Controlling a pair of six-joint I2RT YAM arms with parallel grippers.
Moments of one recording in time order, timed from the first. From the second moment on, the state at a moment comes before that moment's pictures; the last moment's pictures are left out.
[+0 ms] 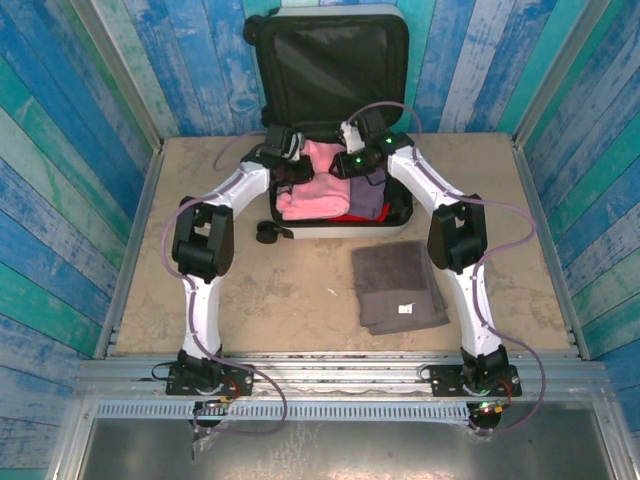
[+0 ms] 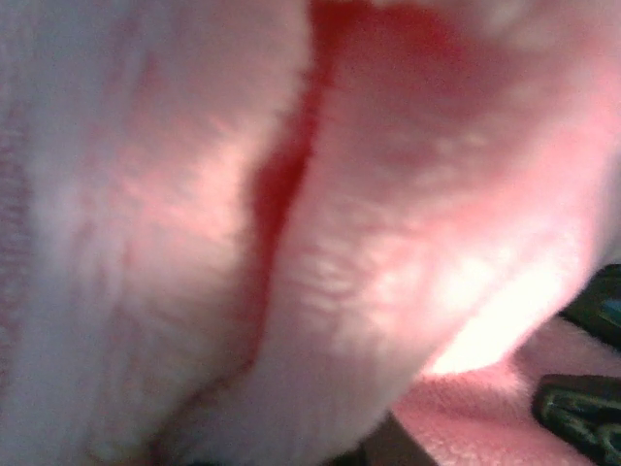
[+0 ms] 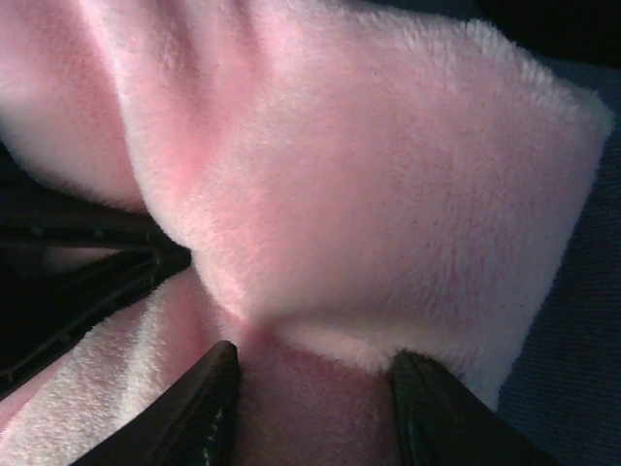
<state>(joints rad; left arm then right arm) -0.32 2.15 1.72 -0.38 0.27 -0.41 0.43 2.36 2.20 -0.73 -0.32 0.16</state>
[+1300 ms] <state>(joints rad) -0.97 1.03 0.34 0.10 0.03 -0.93 0.16 1.09 0.83 -0.79 -0.24 0.27</state>
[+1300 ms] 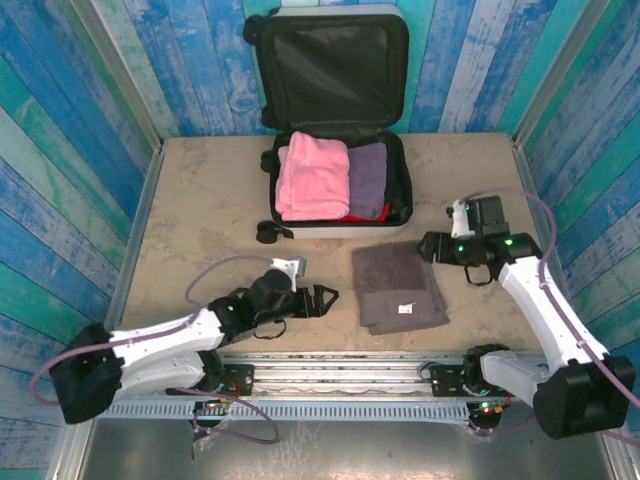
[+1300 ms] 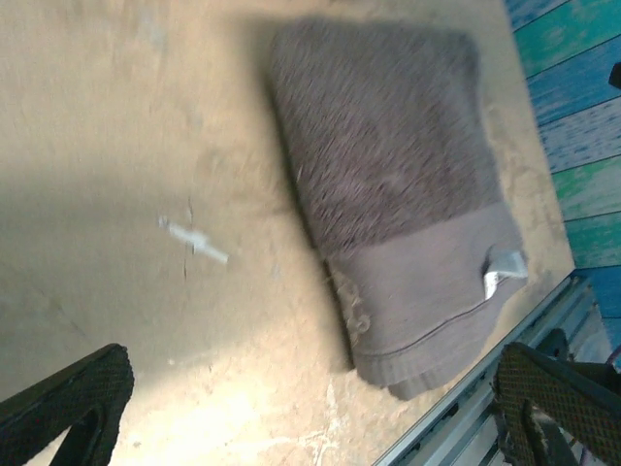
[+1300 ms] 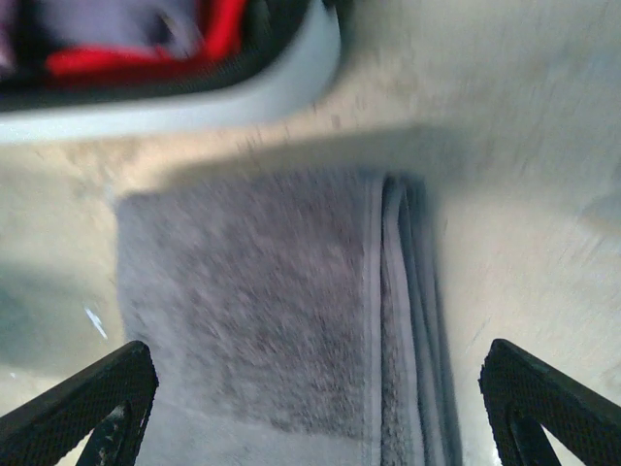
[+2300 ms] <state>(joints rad) -1.09 1.83 0.62 0.72 0.06 -1.43 0.22 1.53 0.73 -0.41 -0.36 0.28</state>
